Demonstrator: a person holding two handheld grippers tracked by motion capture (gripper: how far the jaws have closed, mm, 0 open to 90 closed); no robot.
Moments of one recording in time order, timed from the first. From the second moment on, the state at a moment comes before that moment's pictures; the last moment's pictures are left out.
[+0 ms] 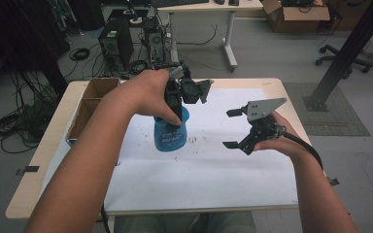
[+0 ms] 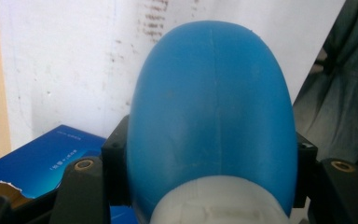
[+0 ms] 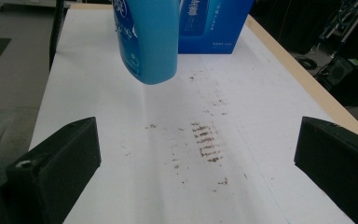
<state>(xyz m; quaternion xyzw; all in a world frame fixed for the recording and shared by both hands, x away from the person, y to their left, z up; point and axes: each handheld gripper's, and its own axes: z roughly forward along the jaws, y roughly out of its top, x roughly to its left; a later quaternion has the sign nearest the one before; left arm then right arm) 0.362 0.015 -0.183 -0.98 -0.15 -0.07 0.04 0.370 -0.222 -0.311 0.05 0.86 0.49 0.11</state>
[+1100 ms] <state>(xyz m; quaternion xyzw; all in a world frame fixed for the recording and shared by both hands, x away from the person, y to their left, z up) 0.380 0.041 -0.160 -0.93 -0.36 -0.08 0.00 0.386 -0.246 -0.277 0.03 0.92 0.36 0.12</state>
